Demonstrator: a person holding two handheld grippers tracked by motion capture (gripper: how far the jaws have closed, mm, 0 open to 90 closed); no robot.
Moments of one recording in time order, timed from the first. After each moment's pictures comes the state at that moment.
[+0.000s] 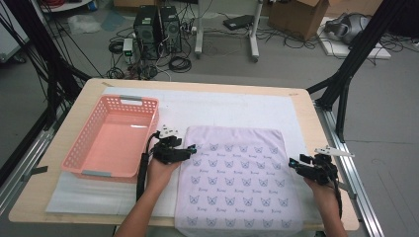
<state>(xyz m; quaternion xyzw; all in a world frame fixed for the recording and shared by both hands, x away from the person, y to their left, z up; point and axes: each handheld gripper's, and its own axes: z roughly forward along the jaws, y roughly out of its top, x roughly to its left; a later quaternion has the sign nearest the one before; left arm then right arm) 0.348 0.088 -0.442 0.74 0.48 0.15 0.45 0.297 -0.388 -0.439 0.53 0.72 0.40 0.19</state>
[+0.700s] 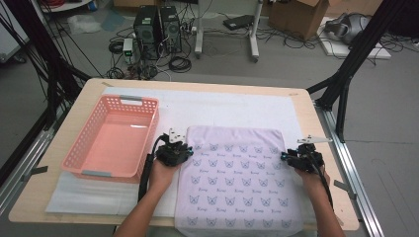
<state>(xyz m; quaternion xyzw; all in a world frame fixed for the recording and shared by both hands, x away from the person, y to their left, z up) 0.347 0.079 -0.452 0.78 0.45 0.18 0.41 0.337 -0.364 -0.442 0.50 0.78 0.33 0.19</state>
